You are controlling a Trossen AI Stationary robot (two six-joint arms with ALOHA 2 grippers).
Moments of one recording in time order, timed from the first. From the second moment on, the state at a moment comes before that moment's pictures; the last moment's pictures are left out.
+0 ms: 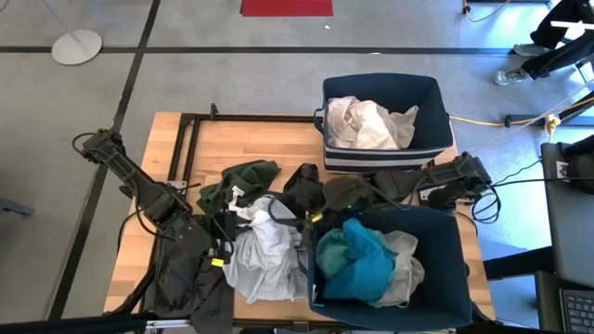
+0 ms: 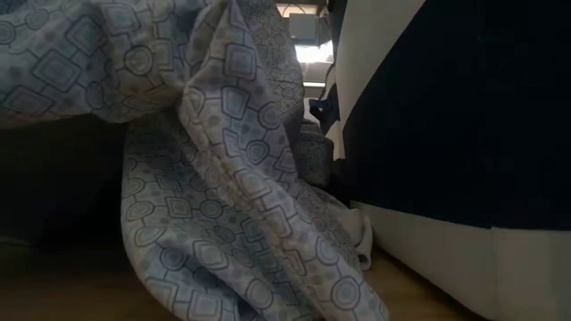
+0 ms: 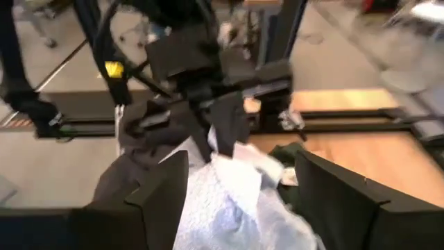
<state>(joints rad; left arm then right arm) -0.68 1.20 1.04 -0.52 -0.77 -0.18 0.29 1.73 1.79 -0.41 0.21 0.14</state>
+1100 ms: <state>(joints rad) -0.69 1.20 1.04 -0.43 -0.77 -0.09 0.28 2.09 1.79 -0.17 0.15 0.20</state>
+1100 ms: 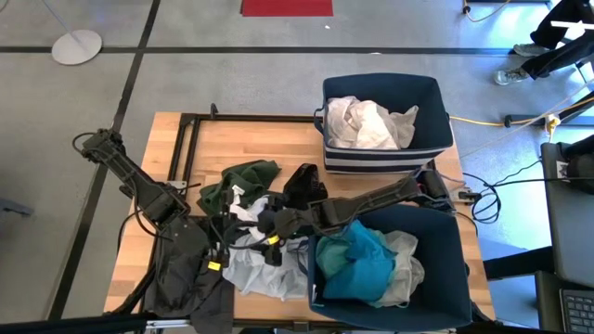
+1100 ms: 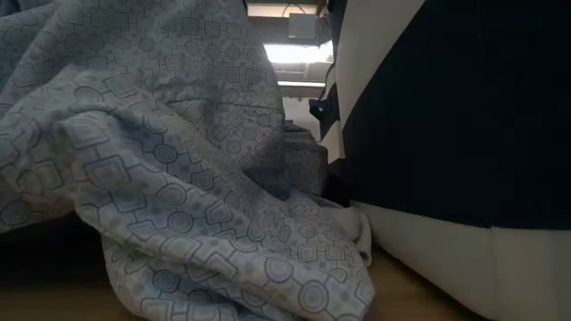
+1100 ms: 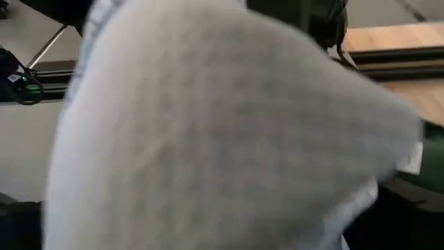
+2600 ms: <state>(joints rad) -0.76 1.02 1.13 -0.78 -0.76 -0.40 0.28 2.06 1.97 -0.29 0.29 -0.06</state>
